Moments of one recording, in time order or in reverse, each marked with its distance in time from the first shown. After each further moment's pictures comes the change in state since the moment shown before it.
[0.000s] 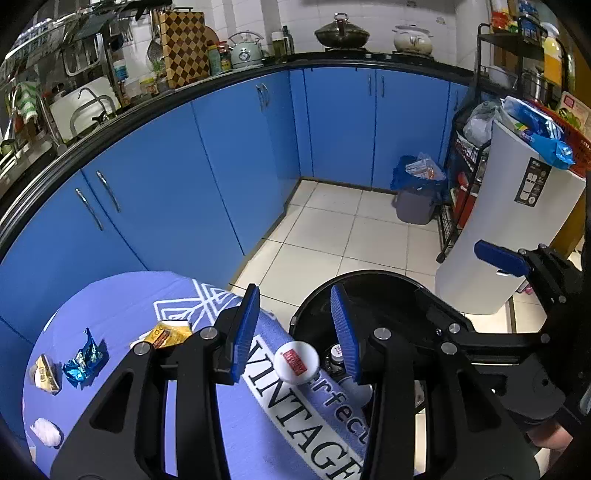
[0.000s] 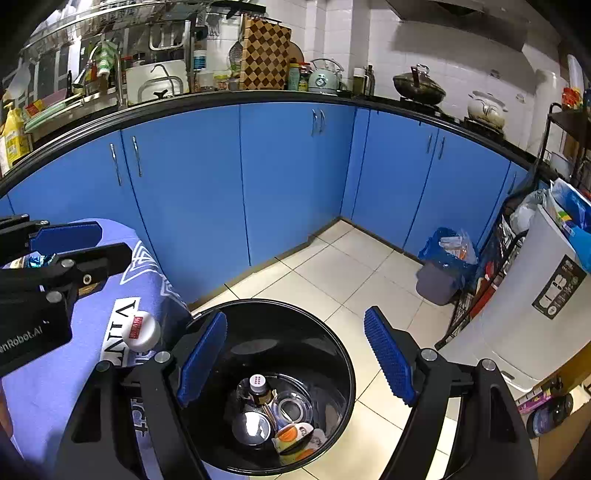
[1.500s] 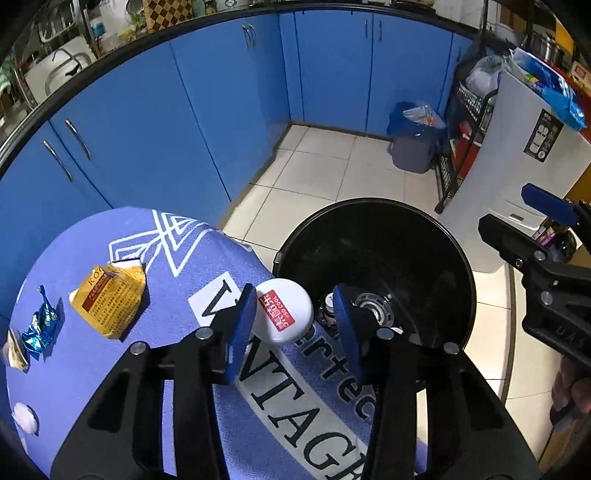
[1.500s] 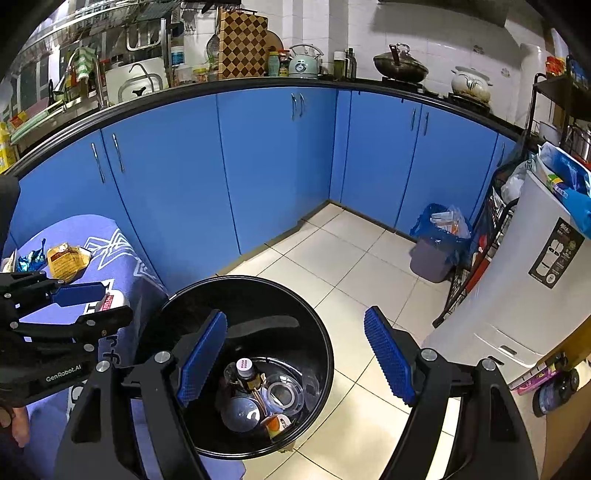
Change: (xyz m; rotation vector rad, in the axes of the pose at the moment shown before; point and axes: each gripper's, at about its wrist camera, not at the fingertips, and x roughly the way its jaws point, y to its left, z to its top) left arm 0.054 -0.004 -0.038 0.009 0.206 -0.031; right arm 0.006 -0.031 -0.023 0.068 0.041 -0.010
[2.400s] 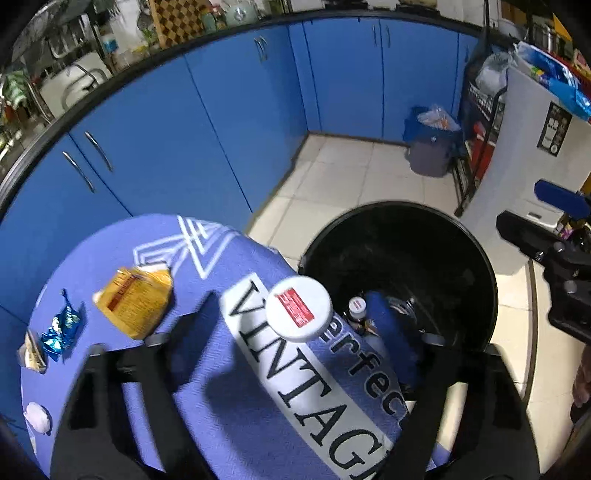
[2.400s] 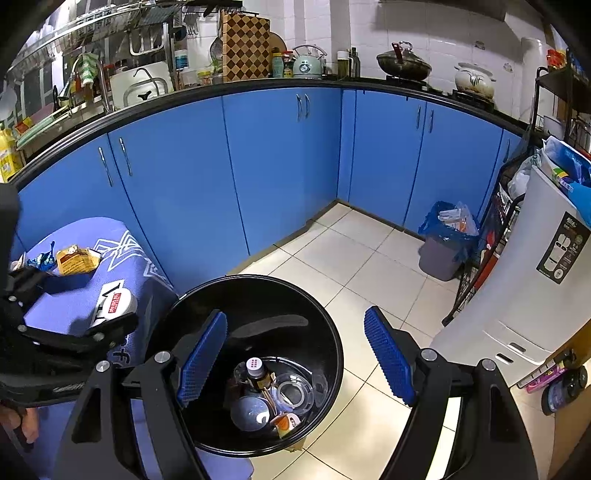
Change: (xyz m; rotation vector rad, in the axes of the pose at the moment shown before) left arm 0.003 0.006 -0.011 0.023 -0.028 0.079; right arm -0.003 0.002 -0.004 0.008 -0.005 0.036
